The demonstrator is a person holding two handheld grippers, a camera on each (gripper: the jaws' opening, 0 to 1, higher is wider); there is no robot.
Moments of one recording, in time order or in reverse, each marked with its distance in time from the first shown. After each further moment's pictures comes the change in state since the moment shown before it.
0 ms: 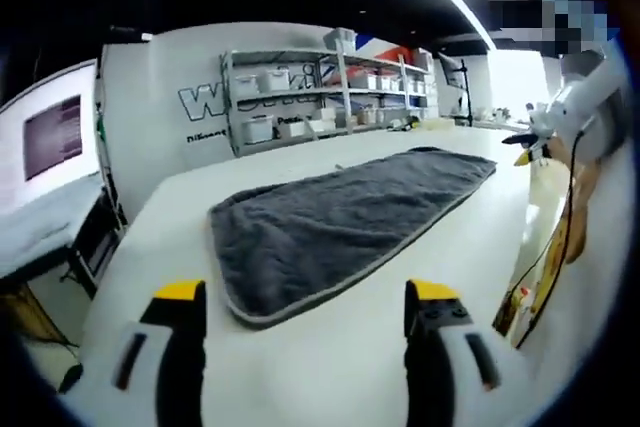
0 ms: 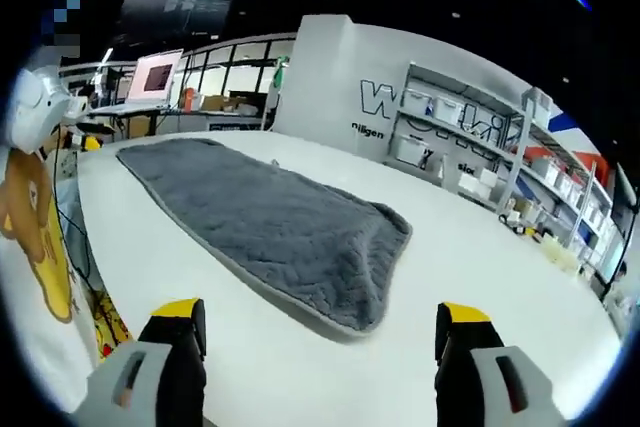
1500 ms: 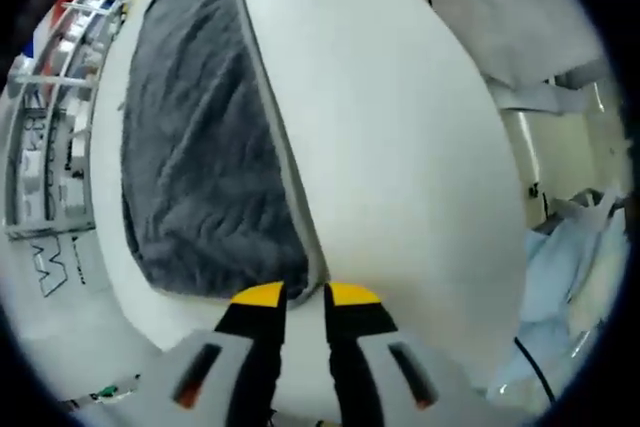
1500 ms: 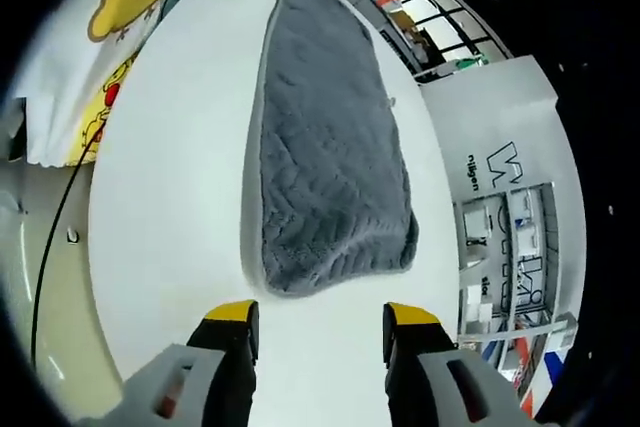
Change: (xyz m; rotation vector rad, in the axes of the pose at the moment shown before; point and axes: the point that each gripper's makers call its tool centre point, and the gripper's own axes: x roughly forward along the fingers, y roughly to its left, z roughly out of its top) left arm 0.032 0.029 -0.053 1.235 0.680 -0.583; right arm 0.027 -0.044 -0.018 -0.943 0.299 0.239
